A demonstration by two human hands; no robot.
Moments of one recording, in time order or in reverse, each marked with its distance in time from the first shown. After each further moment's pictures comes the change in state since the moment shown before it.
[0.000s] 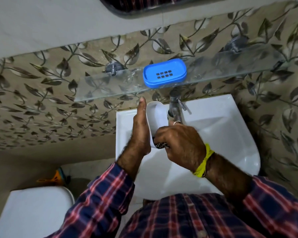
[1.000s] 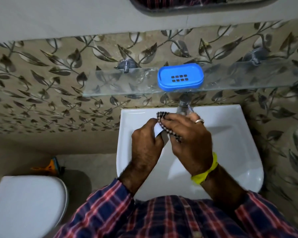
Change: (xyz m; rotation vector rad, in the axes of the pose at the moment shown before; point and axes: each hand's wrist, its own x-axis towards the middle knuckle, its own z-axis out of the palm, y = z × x) left_hand -0.016 -0.014 -0.029 0.954 0.303 0.994; right_hand 0.013 -0.001 0.013 0.052 0.554 0.001
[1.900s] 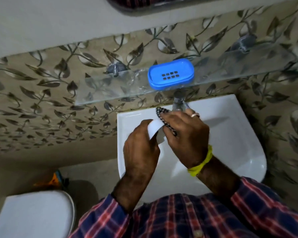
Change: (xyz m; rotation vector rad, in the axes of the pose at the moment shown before) left_hand -0.004 0.008 -0.018 0.160 -0.124 -0.057; right_hand 0.004 -0.001 0.010 -0.054 0.236 0.032
